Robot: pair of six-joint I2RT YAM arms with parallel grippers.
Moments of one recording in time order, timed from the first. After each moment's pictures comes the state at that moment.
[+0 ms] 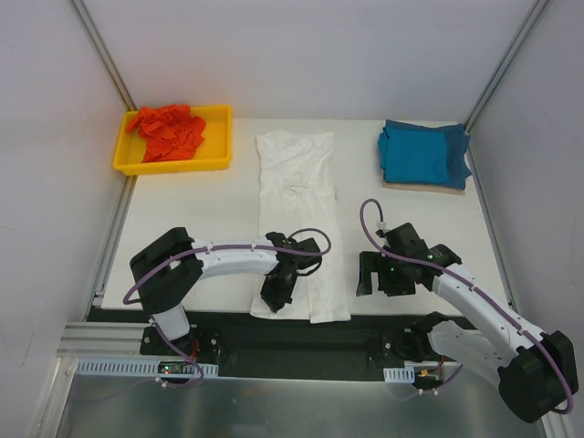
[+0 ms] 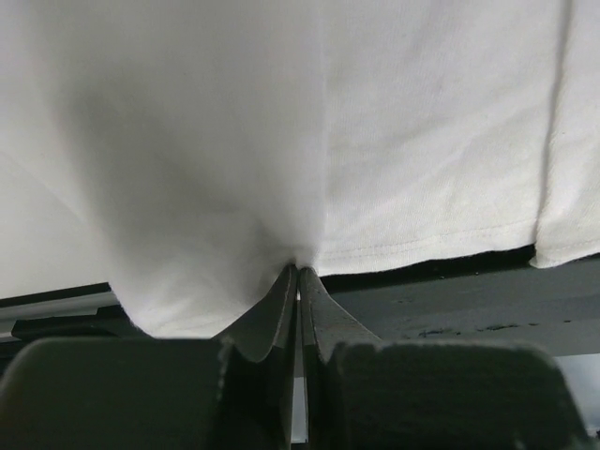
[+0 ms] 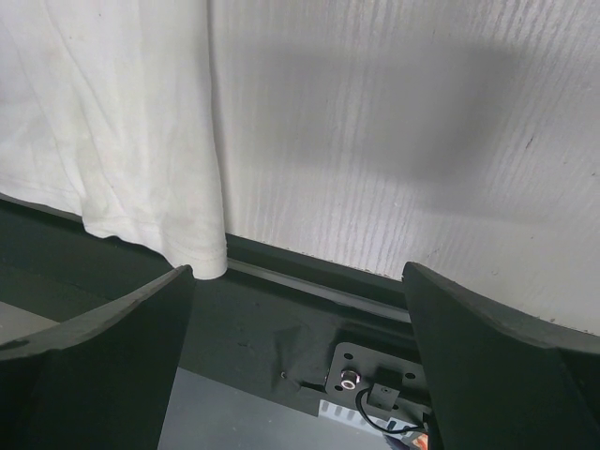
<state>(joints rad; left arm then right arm) -1.09 1.72 1.04 -0.92 0.07 -0.80 0.52 0.93 0.60 -0.88 -0.17 0.44</state>
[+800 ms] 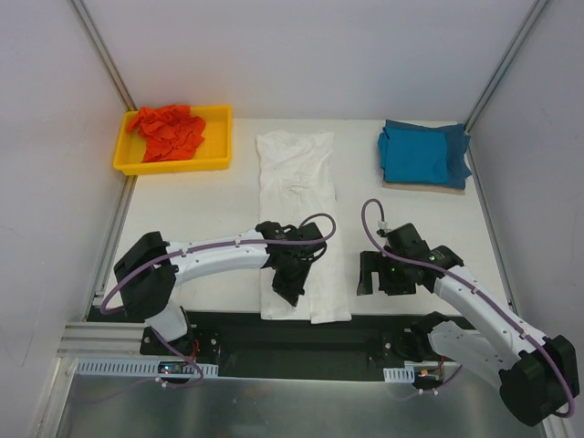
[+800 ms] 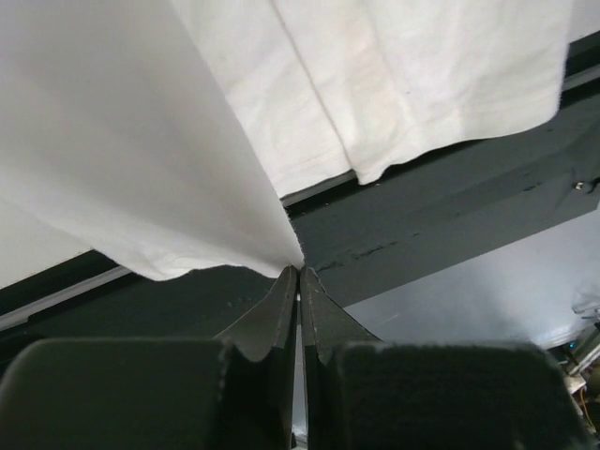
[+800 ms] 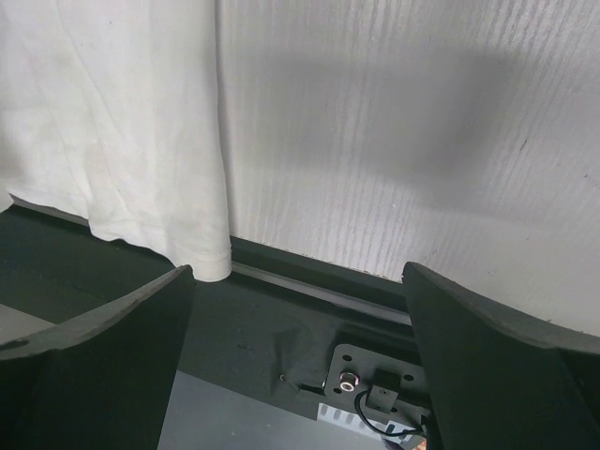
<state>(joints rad) -1.09 1.61 1.14 -0.91 0.19 -0.80 0.52 0.91 0.60 -0.88 -0.16 0.44</state>
